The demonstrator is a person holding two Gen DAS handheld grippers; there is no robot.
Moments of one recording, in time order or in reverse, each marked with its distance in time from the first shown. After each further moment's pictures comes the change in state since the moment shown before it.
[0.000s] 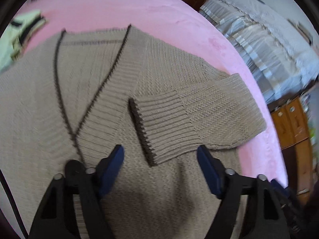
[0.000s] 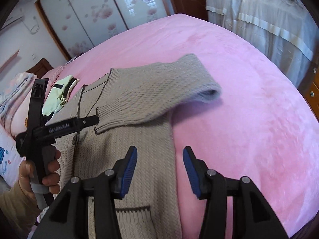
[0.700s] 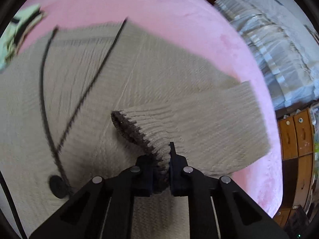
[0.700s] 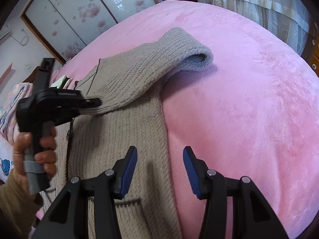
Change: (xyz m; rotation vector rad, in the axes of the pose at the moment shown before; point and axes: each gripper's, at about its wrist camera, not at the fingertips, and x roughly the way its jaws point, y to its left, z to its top) left arm 0.025 -0.053 0.050 -0.024 0.035 0.096; right arm 0.037 -0.028 -0.006 0.106 0.060 0.021
